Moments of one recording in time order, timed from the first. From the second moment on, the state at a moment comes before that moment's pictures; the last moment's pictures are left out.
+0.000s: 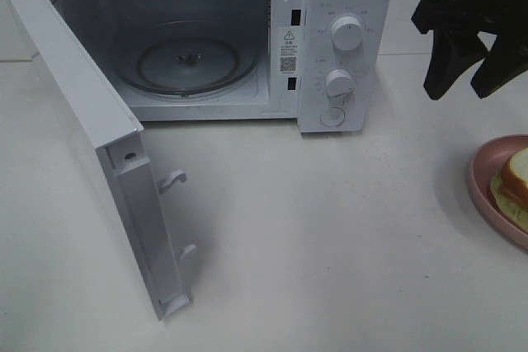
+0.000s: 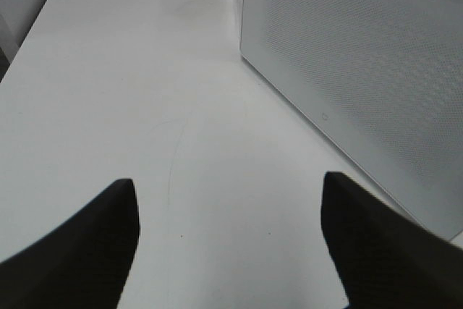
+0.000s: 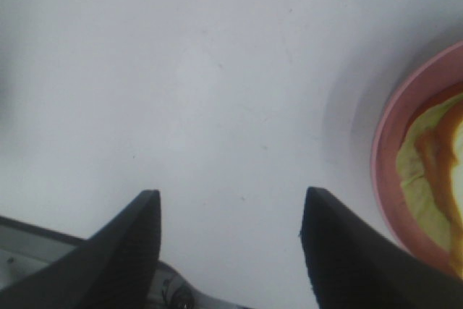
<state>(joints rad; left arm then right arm) 0.05 0.00 -0.49 -0.10 1.04 0.05 0.21 1.58 -1.33 0.13 1.15 0.00</state>
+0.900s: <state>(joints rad) 0.05 0.00 -0.49 -0.10 1.04 0.05 0.21 1.25 -1.05 0.17 1.22 -0.03</state>
